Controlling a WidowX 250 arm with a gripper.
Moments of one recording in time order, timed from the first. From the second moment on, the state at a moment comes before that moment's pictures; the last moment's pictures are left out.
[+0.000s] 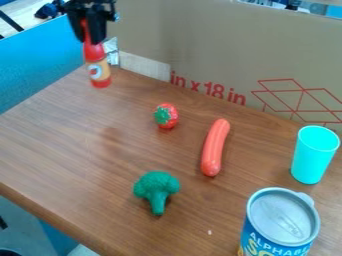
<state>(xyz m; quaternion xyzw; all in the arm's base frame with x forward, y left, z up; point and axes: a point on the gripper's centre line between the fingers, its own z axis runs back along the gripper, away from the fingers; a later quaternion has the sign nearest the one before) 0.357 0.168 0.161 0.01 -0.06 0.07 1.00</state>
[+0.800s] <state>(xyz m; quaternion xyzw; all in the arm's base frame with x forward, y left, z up) 0.268 0.121 0.132 0.03 0.04 -0.01 1.00</state>
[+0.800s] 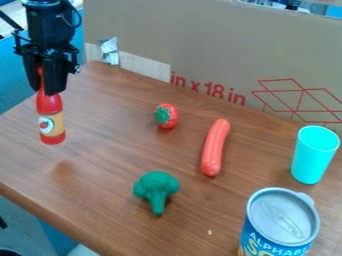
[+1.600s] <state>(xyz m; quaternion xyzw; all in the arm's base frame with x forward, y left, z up) 0.277 0.077 0.116 -0.04 -0.02 -0.13 0.99</state>
